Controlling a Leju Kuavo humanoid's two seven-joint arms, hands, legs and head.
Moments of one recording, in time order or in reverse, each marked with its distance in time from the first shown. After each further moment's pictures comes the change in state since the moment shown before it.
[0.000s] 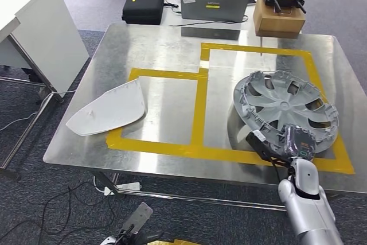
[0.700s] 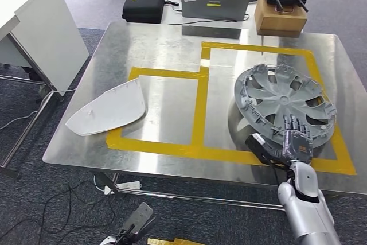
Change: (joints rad) left arm -0.001 0.000 -0.015 0.000 0.009 0.015 0.000; right arm 0.018 0.001 -0.002 -0.007 -0.055 -0.002 -0.017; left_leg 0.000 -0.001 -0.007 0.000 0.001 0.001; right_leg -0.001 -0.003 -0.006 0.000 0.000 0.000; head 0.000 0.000
